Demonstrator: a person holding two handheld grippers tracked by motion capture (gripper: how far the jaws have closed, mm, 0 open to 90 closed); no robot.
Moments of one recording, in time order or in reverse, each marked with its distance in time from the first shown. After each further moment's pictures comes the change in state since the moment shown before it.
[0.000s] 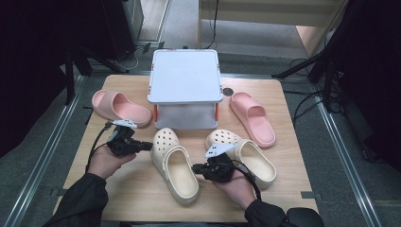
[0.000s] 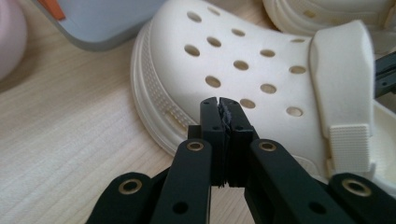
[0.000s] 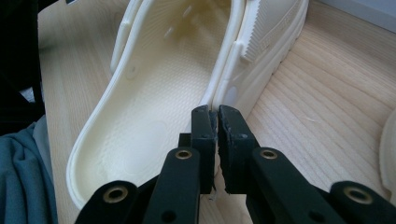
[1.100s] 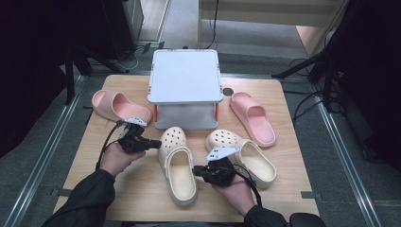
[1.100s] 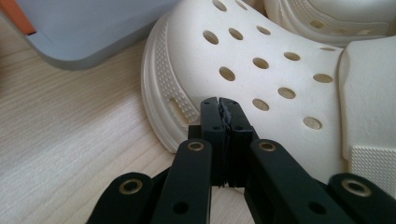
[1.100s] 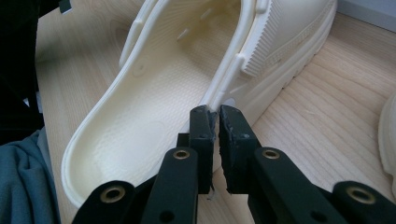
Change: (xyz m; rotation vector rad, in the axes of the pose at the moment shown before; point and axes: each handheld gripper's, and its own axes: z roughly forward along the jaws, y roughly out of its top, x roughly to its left) left arm 0.000 0.016 0.026 -0.012 -0.025 -0.001; right arm 0.009 -0.008 -0.004 -0.036 -0.039 0.038
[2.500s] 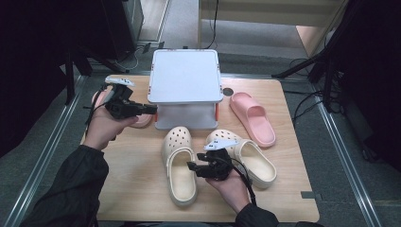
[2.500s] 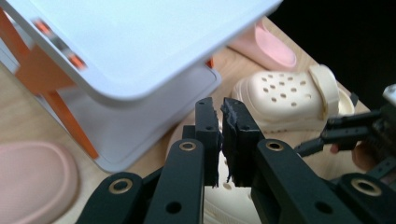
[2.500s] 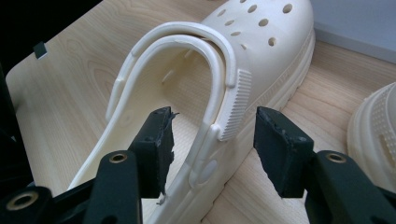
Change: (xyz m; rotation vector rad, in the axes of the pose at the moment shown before) left arm 0.000 0.095 -0.083 -0.147 -0.048 0.017; right arm 0.001 0.023 0.002 -0.045 -0.090 0.126
